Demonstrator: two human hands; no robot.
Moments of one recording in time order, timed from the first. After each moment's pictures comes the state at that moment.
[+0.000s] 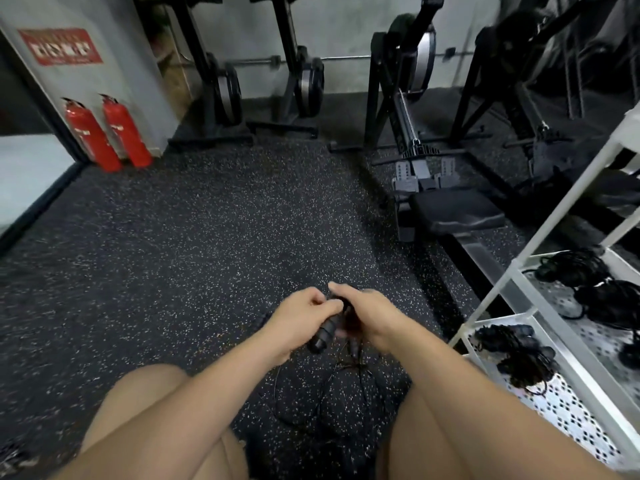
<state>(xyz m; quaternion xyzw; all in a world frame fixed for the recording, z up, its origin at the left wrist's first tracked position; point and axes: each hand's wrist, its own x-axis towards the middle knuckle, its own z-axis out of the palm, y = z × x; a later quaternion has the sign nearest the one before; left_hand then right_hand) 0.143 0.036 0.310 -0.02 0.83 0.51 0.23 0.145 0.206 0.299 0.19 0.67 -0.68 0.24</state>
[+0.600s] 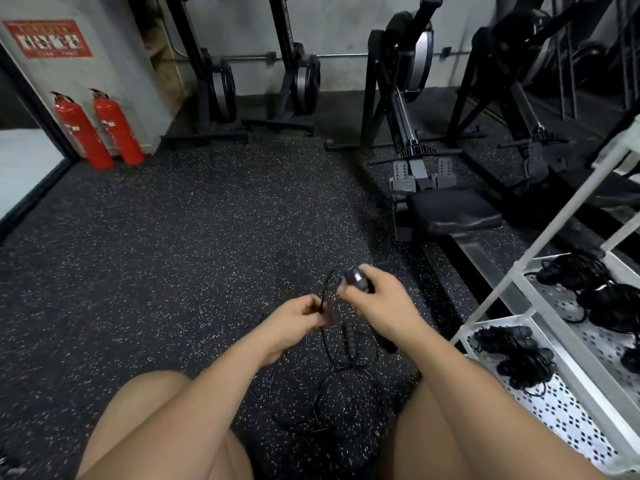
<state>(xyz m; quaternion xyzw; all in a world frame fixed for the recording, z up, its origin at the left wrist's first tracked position) 0.114 0.017 0.270 0.06 0.79 0.54 0.28 0.150 0.223 0.323 0.03 0.84 -0.53 0.03</state>
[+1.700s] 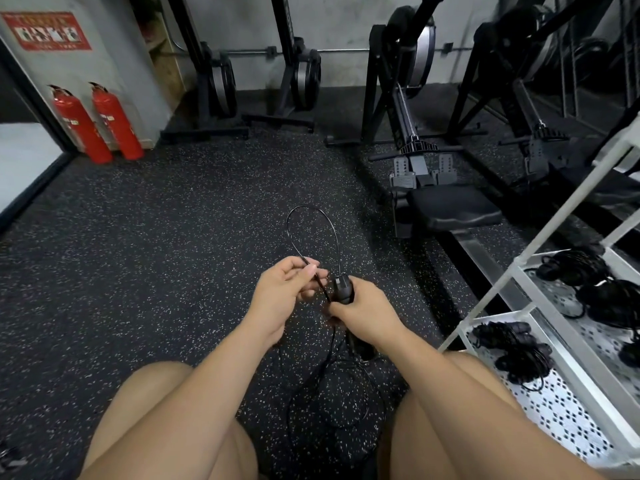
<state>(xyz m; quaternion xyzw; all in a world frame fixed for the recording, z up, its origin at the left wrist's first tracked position) 0.111 0.019 0.297 -0.02 0.67 0.73 0.12 0.146 0.196 0.299 0.07 0.86 -0.49 0.10</state>
